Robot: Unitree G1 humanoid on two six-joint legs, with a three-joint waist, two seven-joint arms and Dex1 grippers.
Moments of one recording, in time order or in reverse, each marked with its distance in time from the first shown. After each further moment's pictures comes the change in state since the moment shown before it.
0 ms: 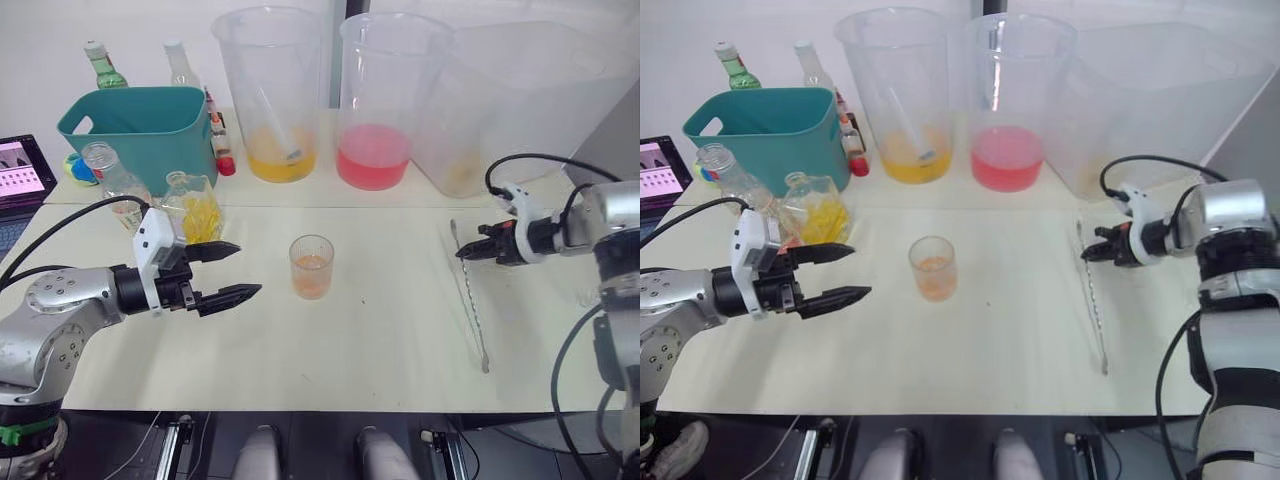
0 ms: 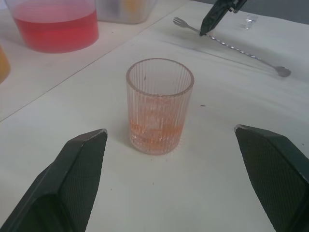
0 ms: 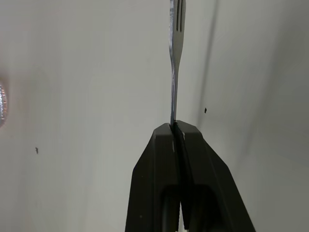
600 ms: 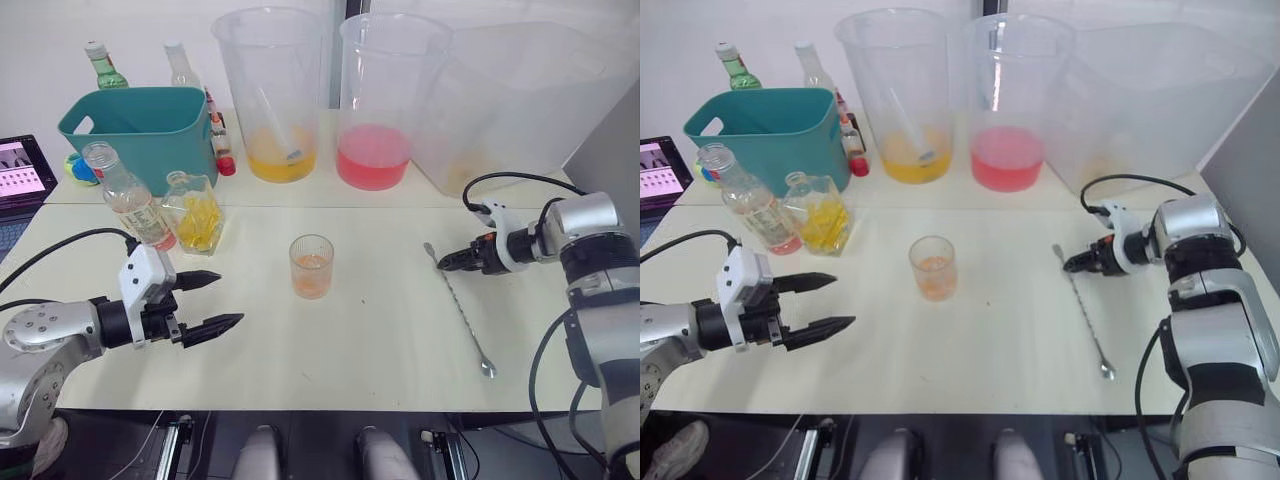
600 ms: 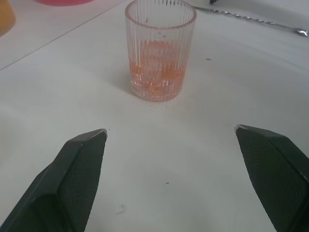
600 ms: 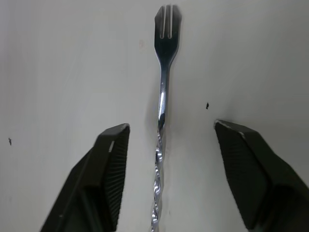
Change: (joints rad) left arm 0.209 0.017 0.064 -0.048 0.076 -0.069 -0.003; right arm 0.000 0.031 -0.025 0.036 -0.140 -0.050 0.108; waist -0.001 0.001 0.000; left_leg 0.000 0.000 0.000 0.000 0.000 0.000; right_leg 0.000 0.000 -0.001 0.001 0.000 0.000
